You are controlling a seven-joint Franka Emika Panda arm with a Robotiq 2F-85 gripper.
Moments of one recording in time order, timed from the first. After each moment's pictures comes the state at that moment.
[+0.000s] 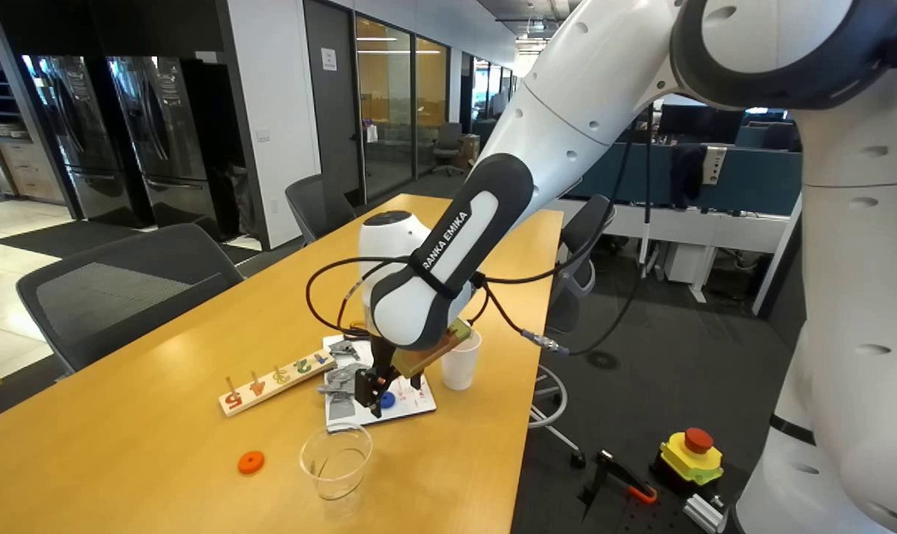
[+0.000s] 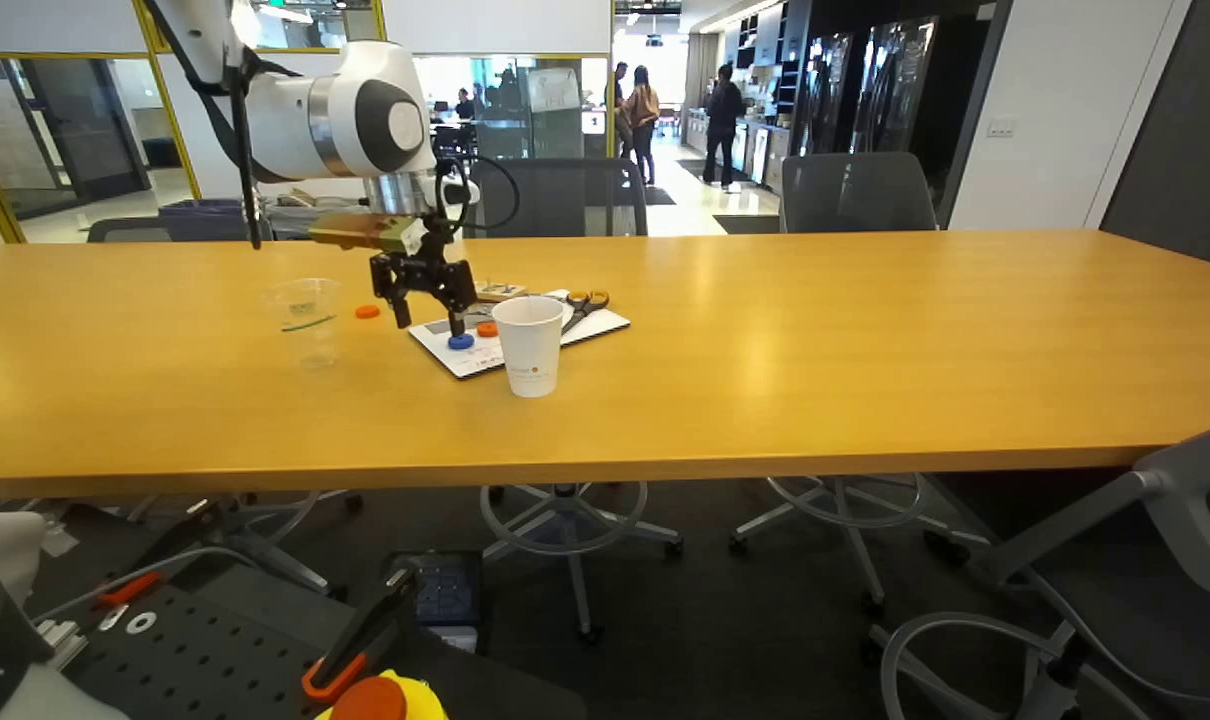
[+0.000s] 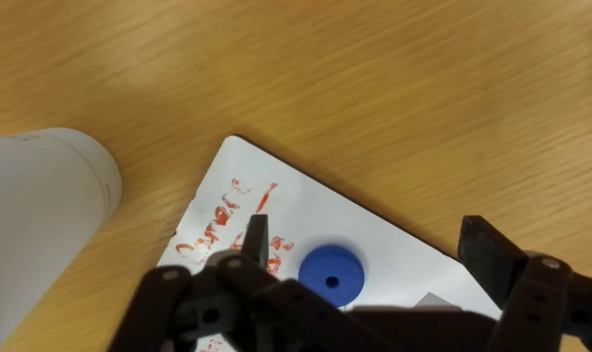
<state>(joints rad) 0.15 0.31 0.05 -2.27 -0.13 2.60 0.30</state>
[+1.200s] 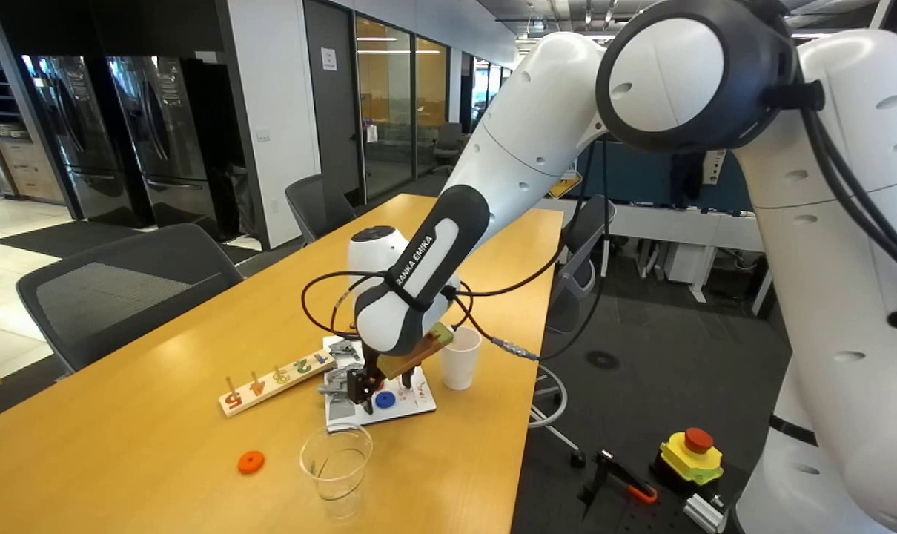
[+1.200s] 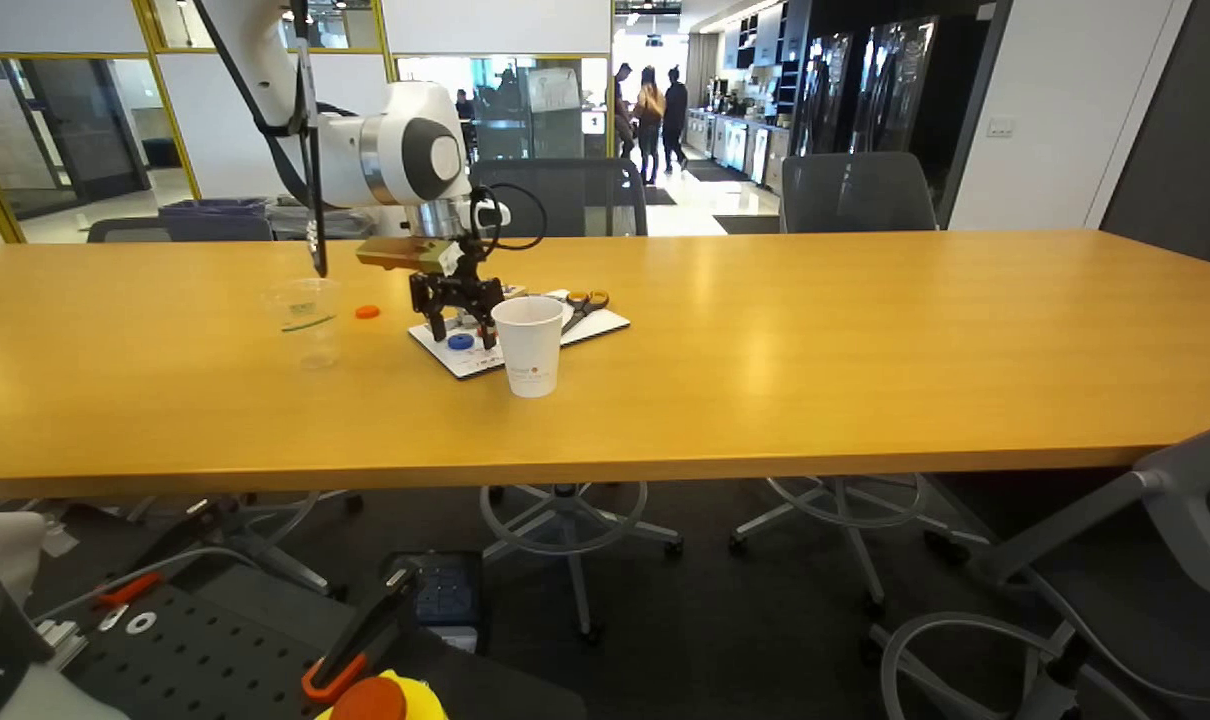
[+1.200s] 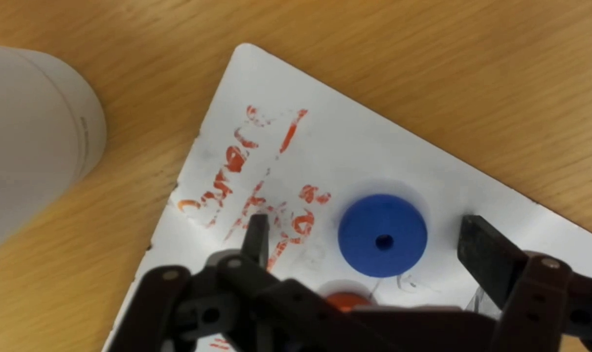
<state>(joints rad) 0.17 0.48 -0.01 -2.10 -0.14 2.60 0.31</state>
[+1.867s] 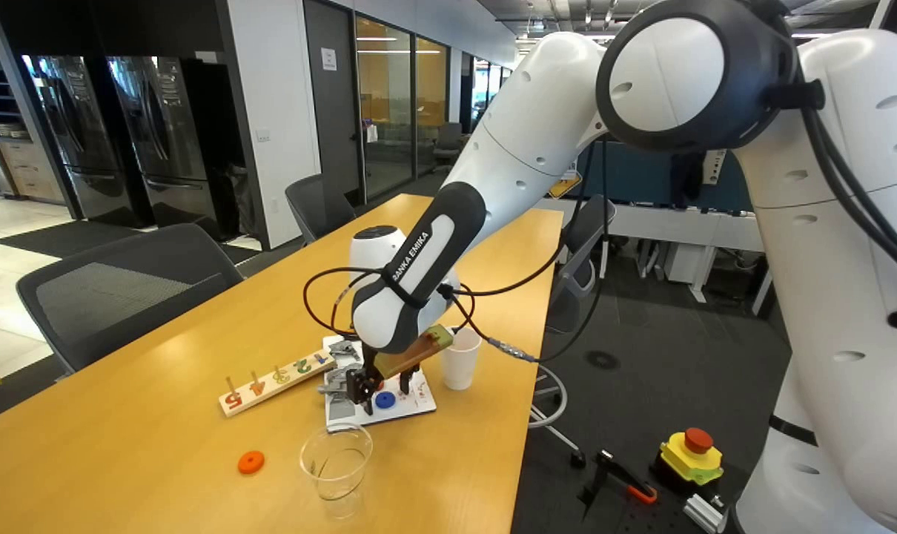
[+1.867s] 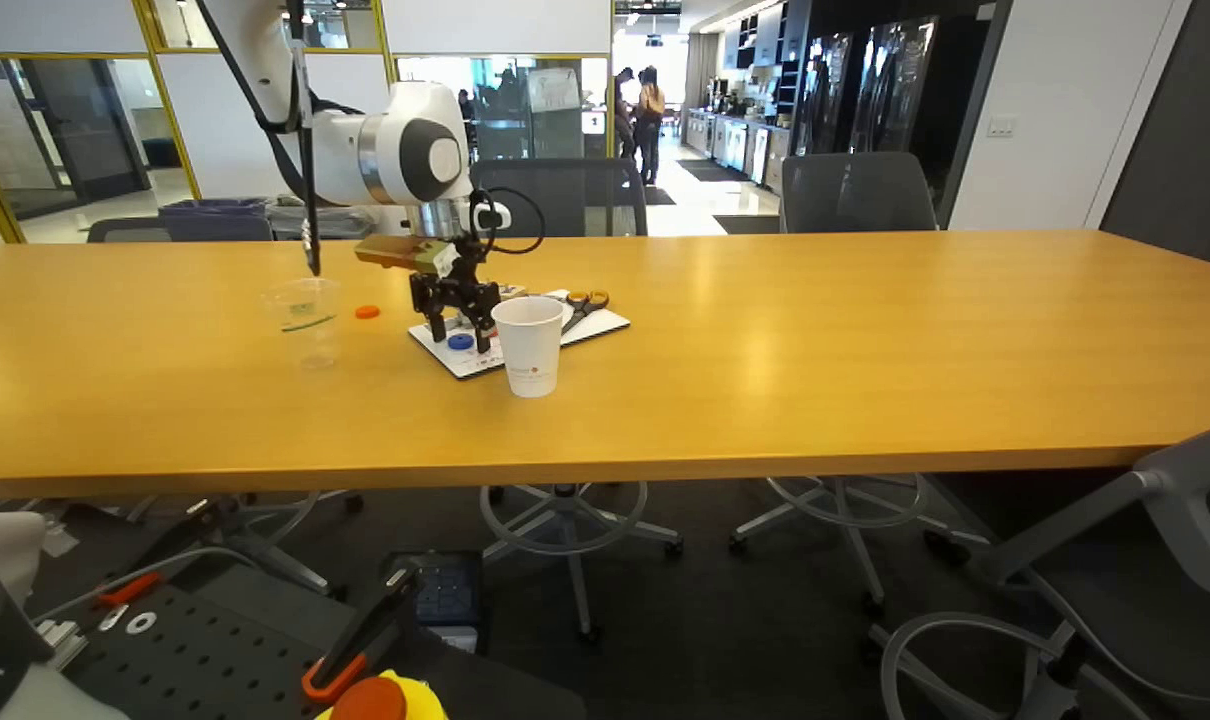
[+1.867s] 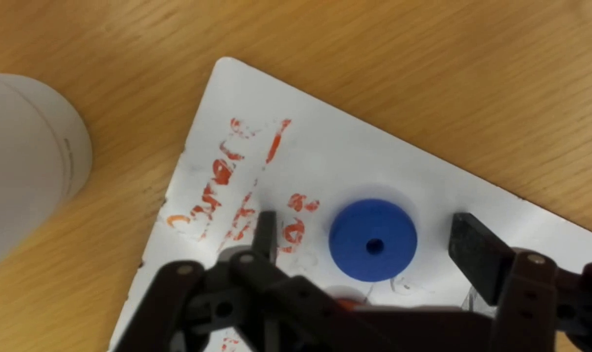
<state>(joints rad) 0.17 0.48 0.00 -2.10 -0.08 2.59 0.31</state>
